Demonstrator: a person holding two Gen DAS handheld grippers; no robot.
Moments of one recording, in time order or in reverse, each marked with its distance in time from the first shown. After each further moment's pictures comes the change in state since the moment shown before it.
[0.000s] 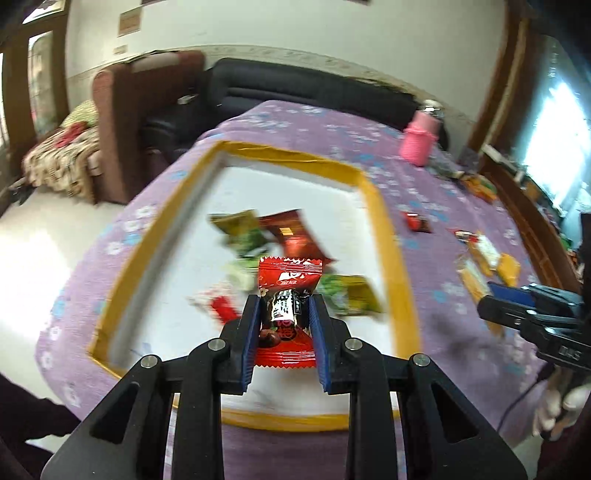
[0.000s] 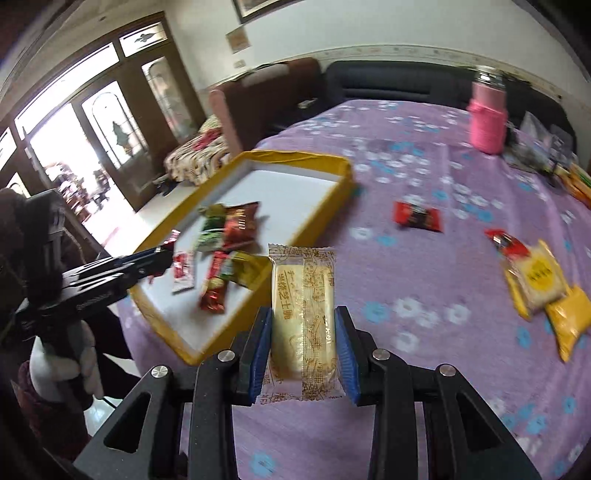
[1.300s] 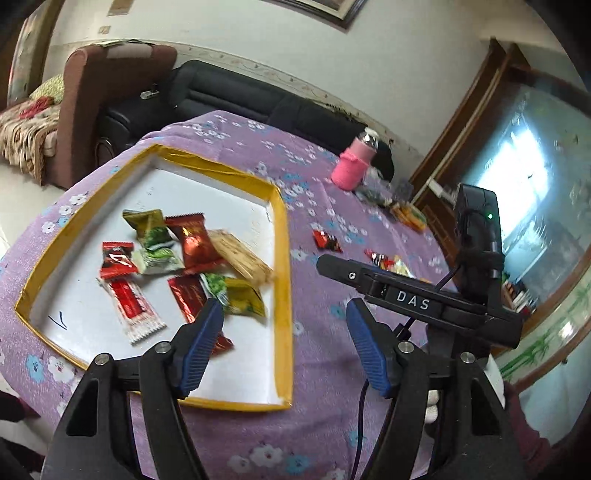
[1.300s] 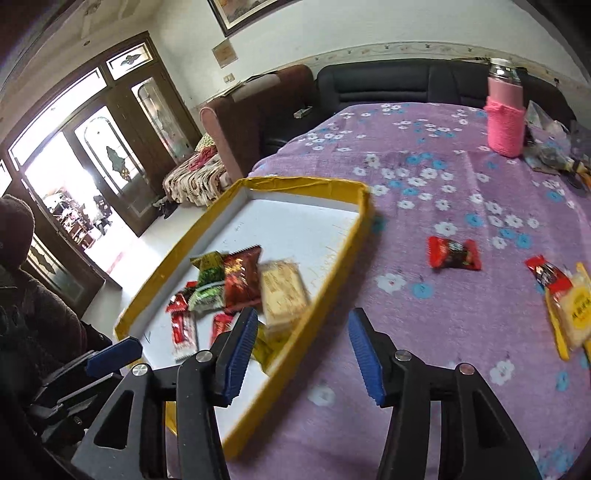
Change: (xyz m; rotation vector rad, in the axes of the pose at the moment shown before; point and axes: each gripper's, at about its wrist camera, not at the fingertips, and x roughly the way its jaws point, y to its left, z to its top) left arm -0.035 -0.053 -0.009 -0.087 -0.054 -0.281; right arm 0.040 -0.013 0.034 0.113 -0.046 0.008
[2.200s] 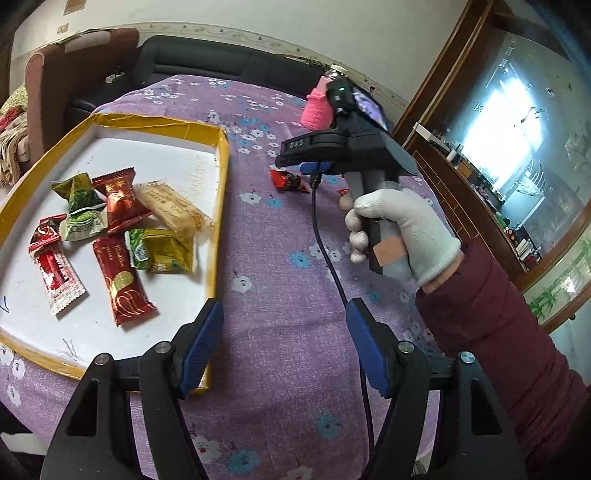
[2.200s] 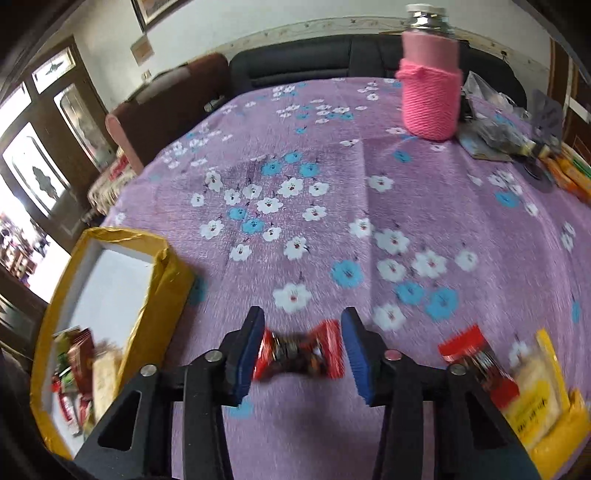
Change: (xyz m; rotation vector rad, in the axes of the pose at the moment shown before) left arm 0.042 -0.048 -0.028 0.099 0.151 -0.017; right arm 0.086 -0.126 0.082 0.115 0.096 -0.262
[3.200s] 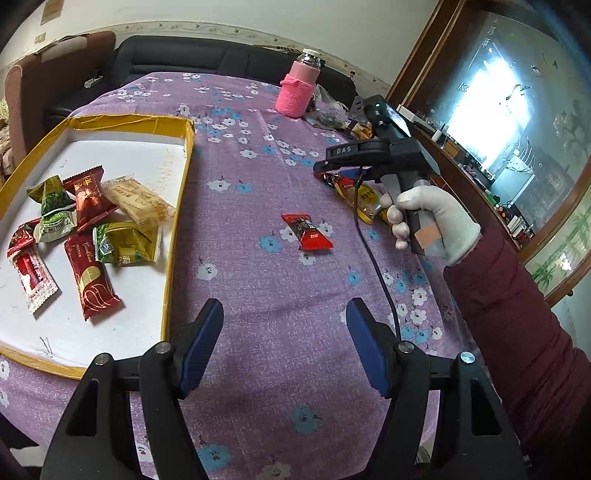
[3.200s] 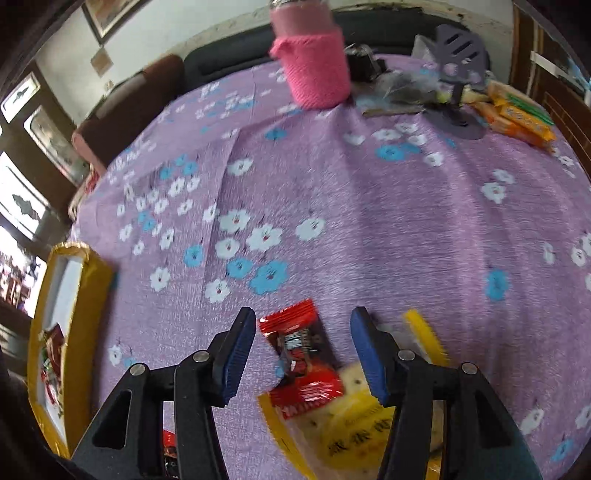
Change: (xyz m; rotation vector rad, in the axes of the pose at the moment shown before) left arm 0.010 -0.026 -0.008 0.072 0.042 -0.035; right arm -0.019 -0.118 -0.018 0.109 0.076 -0.037
